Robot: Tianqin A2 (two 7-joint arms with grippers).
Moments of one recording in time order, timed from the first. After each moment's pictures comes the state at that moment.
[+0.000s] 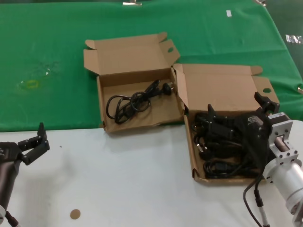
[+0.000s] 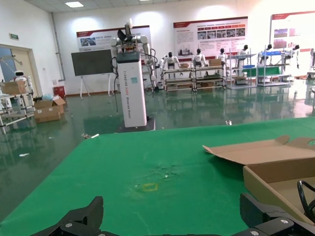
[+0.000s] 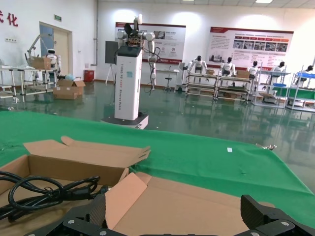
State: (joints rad) left arm 0.00 -0.30 1.60 -1.60 -1.80 0.00 0.00; right arm 0.04 0.30 -1.62 1.57 1.78 -0.03 -0.01
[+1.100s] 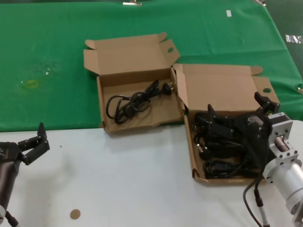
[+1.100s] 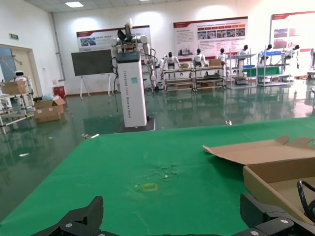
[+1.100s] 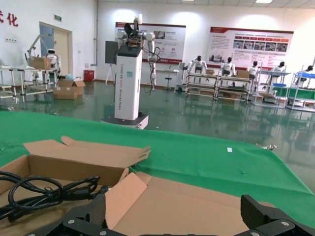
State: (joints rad) left arm 0.00 -0.30 1.60 -1.60 -1.80 0.00 0.00; right arm 0.04 0.30 -1.62 1.57 1.78 -0.03 -0.01
